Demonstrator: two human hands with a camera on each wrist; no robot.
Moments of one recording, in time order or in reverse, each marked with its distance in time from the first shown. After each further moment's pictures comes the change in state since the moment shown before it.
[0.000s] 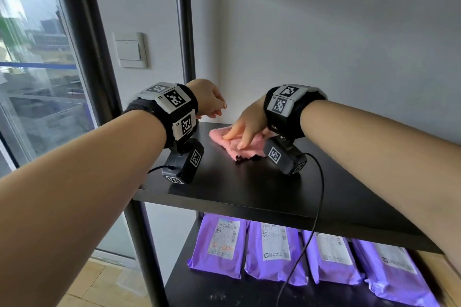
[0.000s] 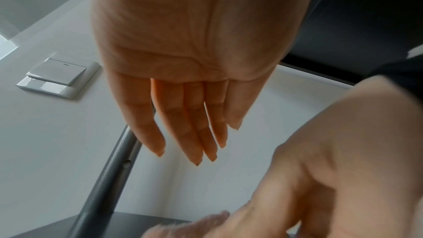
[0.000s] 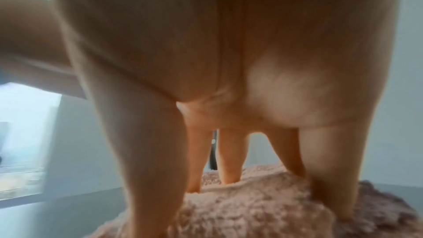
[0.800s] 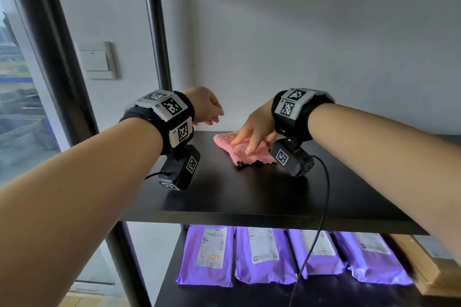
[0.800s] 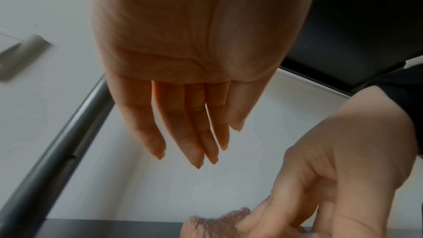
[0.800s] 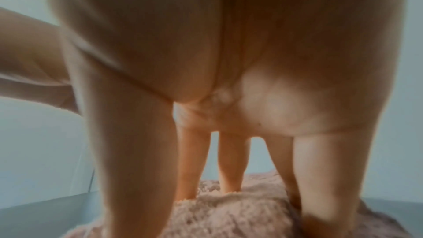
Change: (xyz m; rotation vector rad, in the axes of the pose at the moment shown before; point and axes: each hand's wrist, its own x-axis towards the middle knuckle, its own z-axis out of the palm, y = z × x) left_hand 0.016 0.019 0.014 0.014 -0.127 0.097; right_hand -0.040 0.030 0.004 -0.076 0.016 0.185
